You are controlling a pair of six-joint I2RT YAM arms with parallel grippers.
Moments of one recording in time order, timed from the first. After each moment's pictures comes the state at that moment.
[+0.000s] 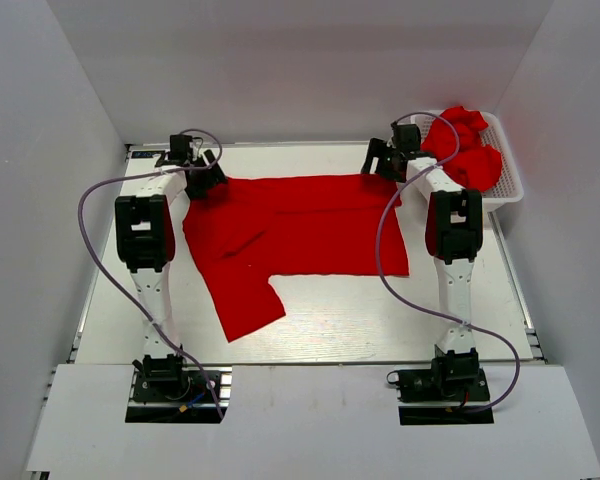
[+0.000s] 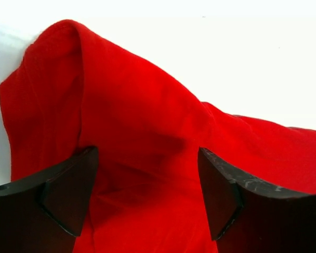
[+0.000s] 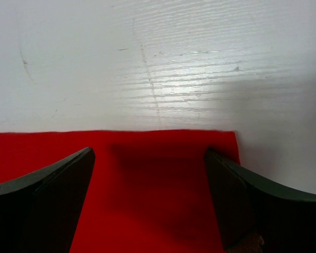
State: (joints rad) left arm 0.02 2.28 1.77 -0.37 0.15 -0.47; right arm 0.14 2.44 2.02 -0.34 -0.12 0.32
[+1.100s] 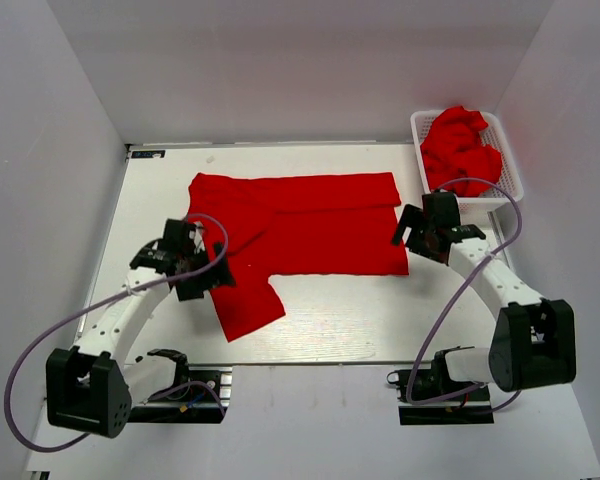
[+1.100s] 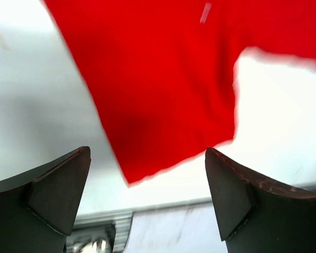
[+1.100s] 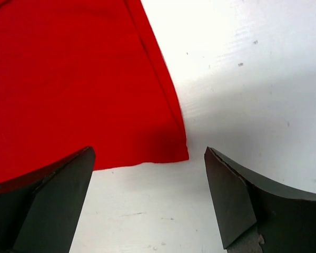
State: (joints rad) left arm -0.18 1.11 0.78 -0.76 0.15 -0.47; right arm 0.19 1.32 0.87 -0.46 0.09 0.47
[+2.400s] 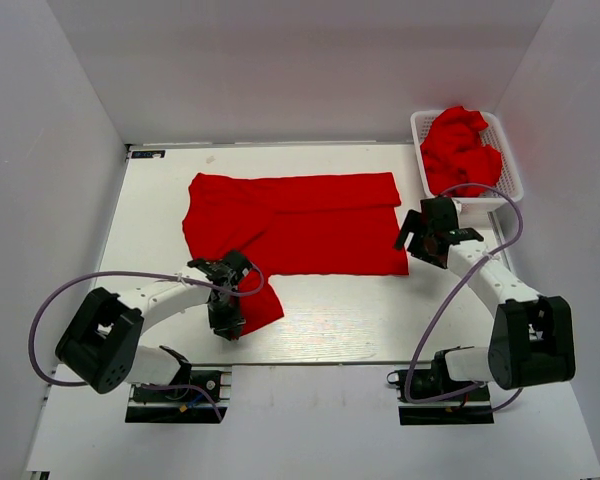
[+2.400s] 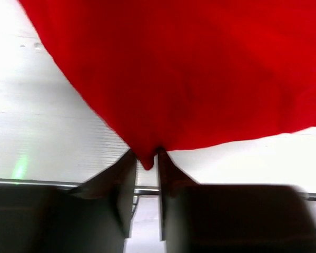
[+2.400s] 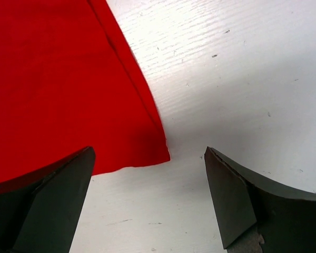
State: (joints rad) left arm -0.59 1.35 0.64 -0.82 0.00 -0.75; right arm 0.19 1.34 0.84 -0.46 0.17 0.50
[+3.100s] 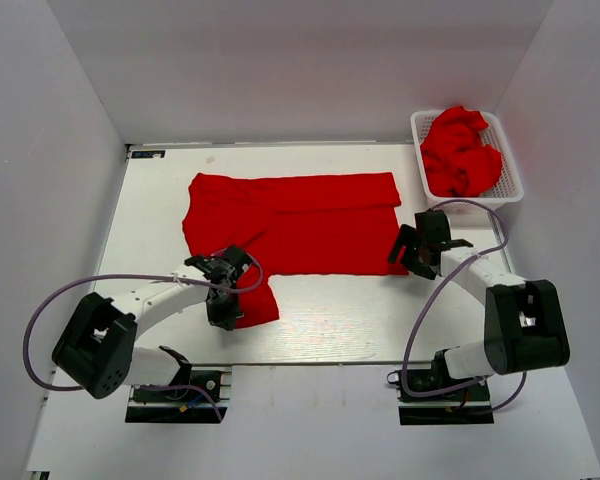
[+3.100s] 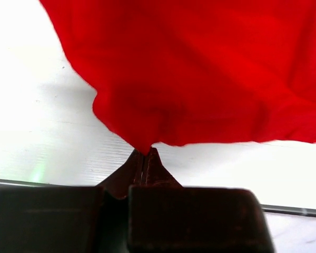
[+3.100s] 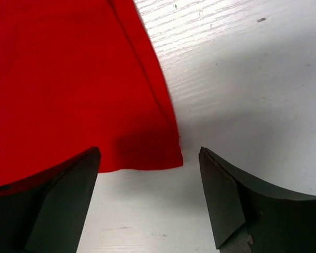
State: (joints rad) left arm -0.60 1.32 0.68 -0.84 -0.09 -0.76; right arm 0.19 1.39 0.70 -0.31 0.05 0.51
